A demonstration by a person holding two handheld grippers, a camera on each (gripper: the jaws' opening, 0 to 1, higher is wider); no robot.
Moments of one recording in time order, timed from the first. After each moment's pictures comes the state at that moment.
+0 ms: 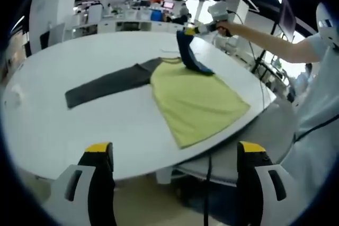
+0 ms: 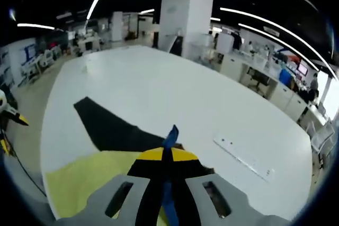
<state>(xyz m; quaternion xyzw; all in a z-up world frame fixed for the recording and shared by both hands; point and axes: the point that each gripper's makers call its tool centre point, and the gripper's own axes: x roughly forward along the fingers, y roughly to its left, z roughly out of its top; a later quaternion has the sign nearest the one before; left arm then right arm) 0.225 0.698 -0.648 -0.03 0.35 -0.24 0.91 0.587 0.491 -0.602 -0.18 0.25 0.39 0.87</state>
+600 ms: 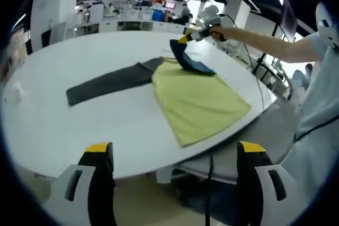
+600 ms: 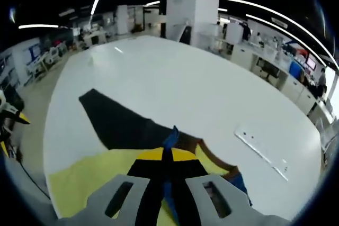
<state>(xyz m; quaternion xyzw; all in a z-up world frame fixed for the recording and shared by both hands) 0.224 0.700 -0.653 -0.03 0.35 -0.24 0.90 0.577 0.531 -0.643 -0.18 0.29 0.42 0.84</state>
